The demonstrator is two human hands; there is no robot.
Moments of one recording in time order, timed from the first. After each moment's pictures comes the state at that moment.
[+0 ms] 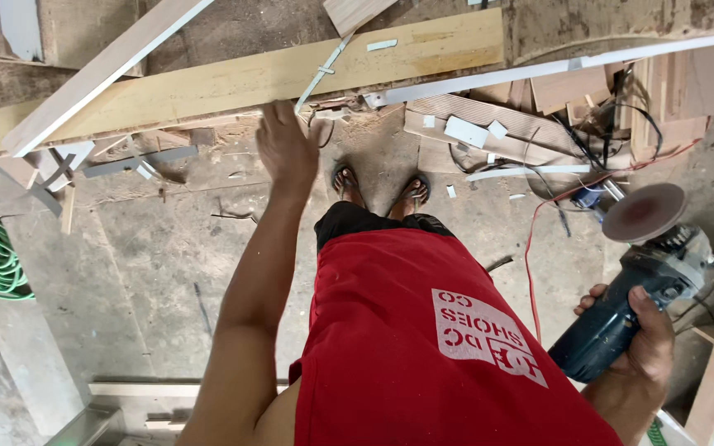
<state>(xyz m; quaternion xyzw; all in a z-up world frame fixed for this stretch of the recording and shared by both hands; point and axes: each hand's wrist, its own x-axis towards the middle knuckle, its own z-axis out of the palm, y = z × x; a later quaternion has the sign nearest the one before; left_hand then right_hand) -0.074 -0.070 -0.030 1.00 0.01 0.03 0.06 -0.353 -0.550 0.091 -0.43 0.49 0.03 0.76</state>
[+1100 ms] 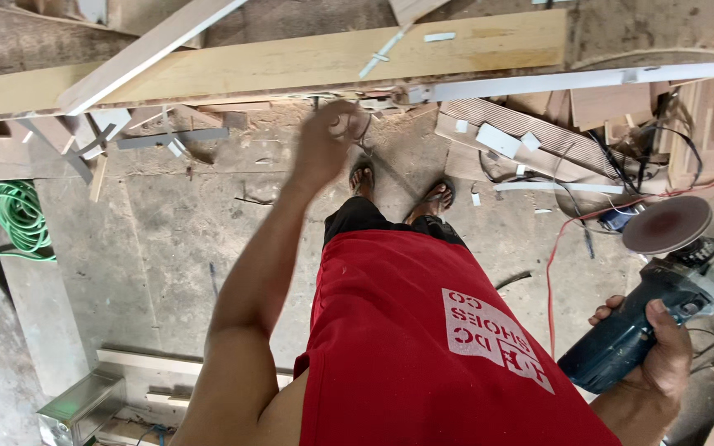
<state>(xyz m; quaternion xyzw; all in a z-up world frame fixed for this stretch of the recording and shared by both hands) -0.096 -0.049 0.046 0.88 -0.02 -0.14 0.46 -0.346 -0.521 0.094 -0.45 0.47 0.05 0.76</state>
